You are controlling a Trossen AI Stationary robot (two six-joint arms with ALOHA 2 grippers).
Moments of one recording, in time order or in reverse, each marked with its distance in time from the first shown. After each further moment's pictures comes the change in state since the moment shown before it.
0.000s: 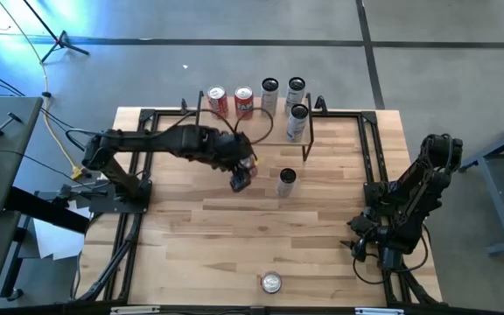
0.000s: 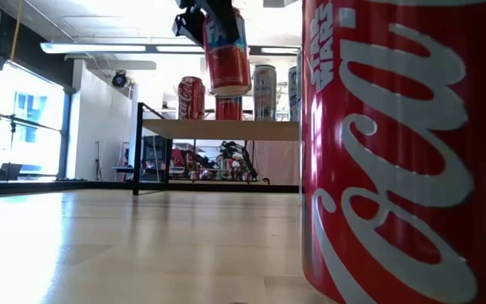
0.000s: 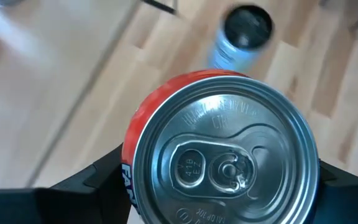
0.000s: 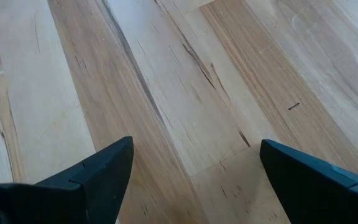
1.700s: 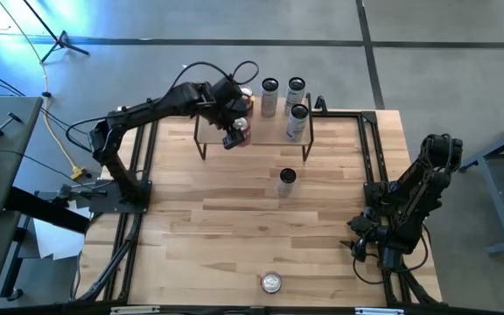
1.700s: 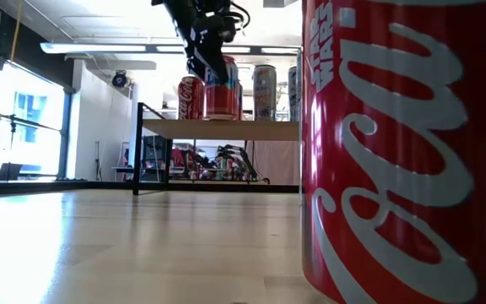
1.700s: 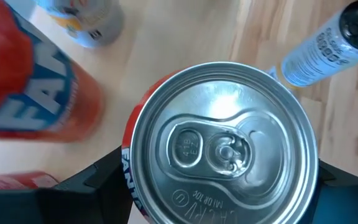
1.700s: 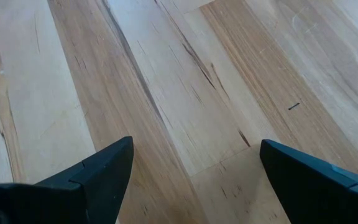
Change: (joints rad) left arm 0.432 0.050 0.001 0.051 0.286 0.531; right arm 0.000 0.000 0.000 0.000 0.000 0.000
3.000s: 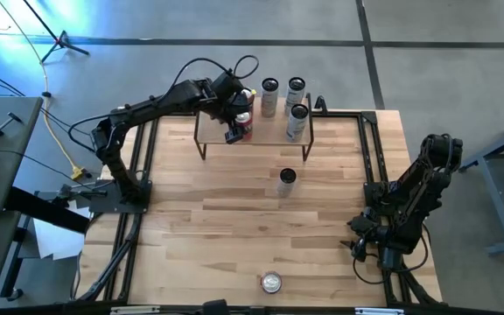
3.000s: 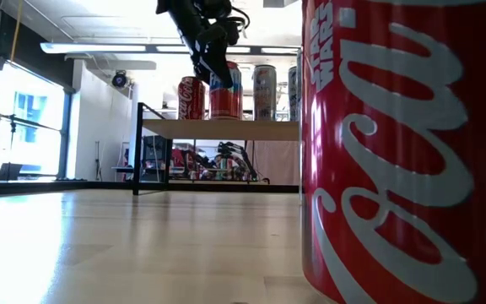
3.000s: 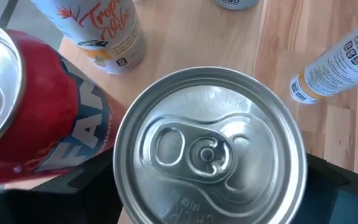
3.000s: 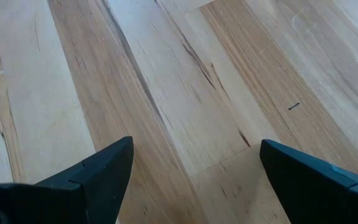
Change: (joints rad) left arm 0.034 0.023 0.000 0.081 -0.004 0.099; right arm 0.000 0.000 0.000 0.000 0.000 0.000
